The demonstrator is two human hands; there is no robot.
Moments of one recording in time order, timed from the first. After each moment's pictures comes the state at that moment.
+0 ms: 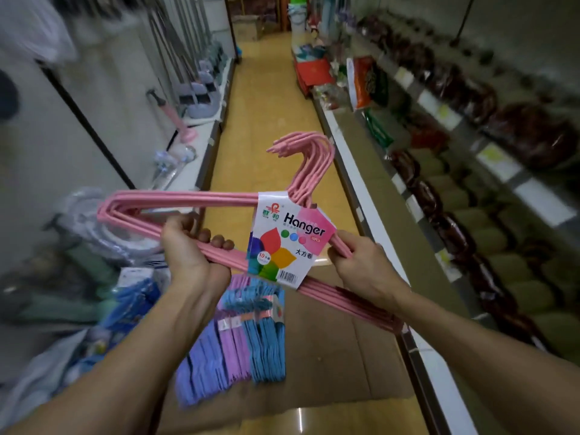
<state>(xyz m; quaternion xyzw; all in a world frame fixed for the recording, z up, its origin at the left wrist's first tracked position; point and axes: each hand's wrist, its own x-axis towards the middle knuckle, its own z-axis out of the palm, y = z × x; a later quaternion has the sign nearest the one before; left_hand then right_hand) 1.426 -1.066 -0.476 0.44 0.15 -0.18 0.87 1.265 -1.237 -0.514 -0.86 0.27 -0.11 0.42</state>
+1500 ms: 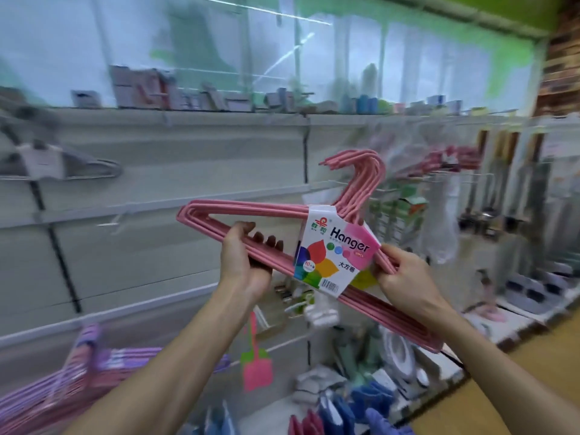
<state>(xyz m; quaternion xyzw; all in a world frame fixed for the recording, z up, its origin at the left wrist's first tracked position) 1.102 -0.758 0.073 0.29 0.13 0.29 0.90 1.198 -0.977 0.030 -0.84 -0.27 -0.15 0.45</state>
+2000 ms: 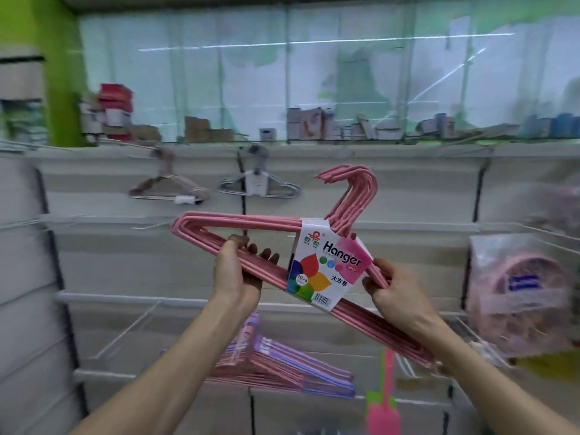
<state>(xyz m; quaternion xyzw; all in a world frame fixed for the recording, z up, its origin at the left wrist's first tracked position) 0.889 -0.604 0.097 0.30 0.18 0.56 0.75 1.083 -0.749 0.070 -0.73 -0.51 -0.03 0.45</state>
